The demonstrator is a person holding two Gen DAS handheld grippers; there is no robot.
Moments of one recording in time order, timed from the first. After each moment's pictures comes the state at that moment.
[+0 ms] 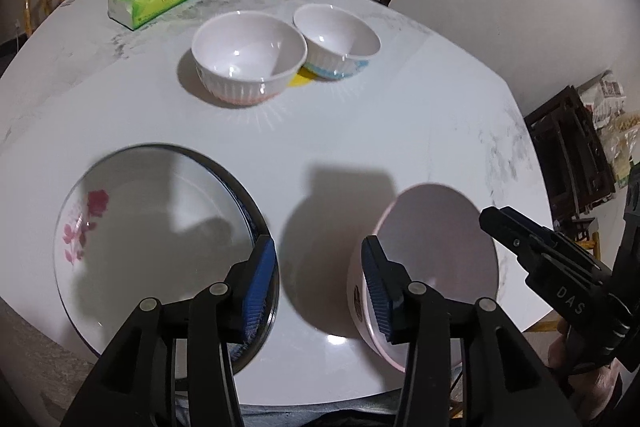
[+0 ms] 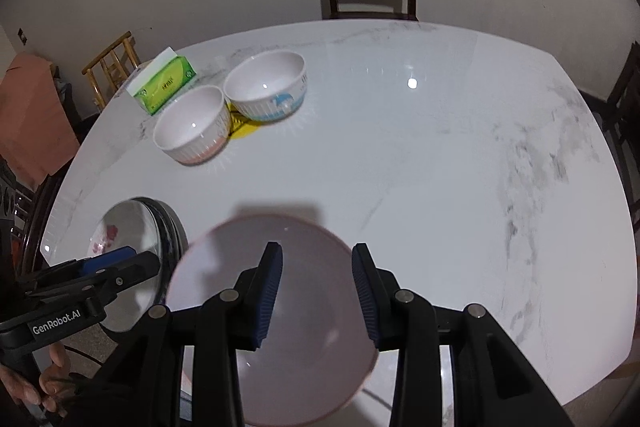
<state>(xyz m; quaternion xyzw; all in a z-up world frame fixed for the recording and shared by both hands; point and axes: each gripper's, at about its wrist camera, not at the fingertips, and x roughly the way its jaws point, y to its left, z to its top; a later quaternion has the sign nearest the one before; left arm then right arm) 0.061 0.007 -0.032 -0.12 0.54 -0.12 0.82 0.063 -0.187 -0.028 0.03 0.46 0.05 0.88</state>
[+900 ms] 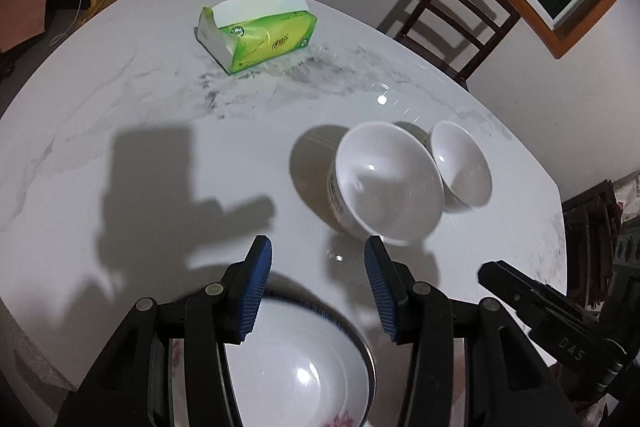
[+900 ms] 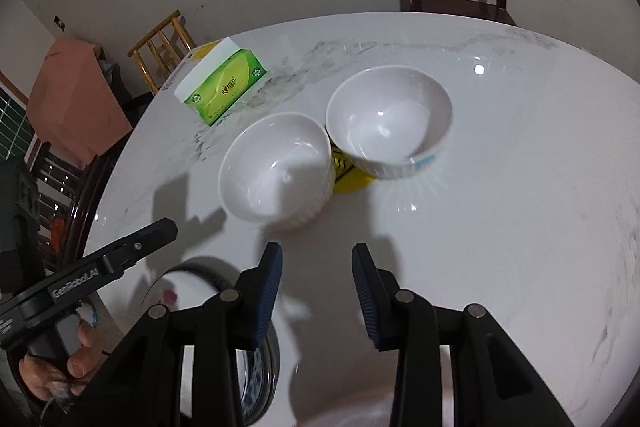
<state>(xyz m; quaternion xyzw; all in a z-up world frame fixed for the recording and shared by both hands) 0.158 0.108 -0.032 -0.19 0.51 -0.01 0.84 0.191 -0.097 -0.039 0.06 0.51 0.16 0.84</state>
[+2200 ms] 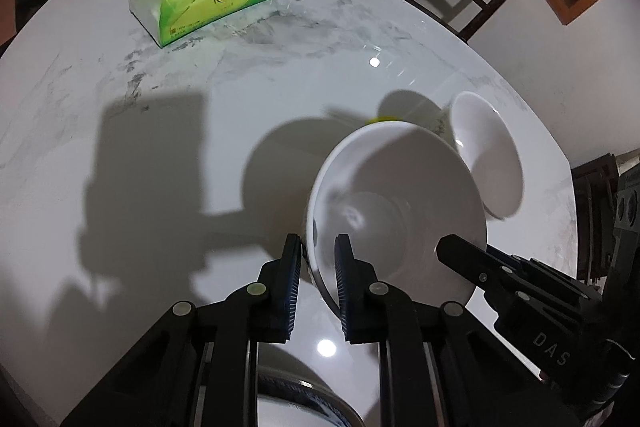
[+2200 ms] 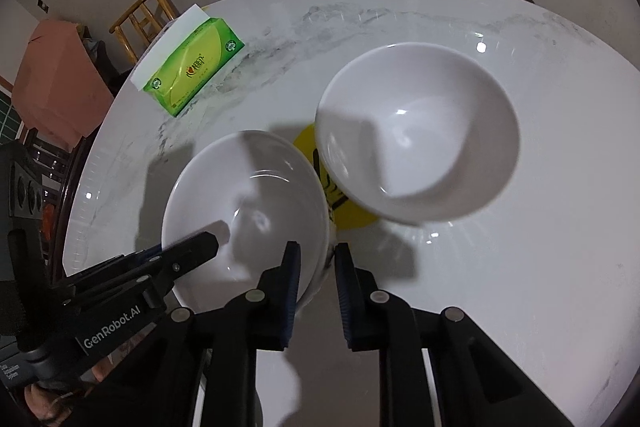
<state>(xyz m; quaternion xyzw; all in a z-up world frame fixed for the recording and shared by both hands) 0.214 0.078 -0.083 -0.17 0.57 -0.04 0.80 0.245 -0.080 -0.075 0.04 0.55 0.16 0.82</state>
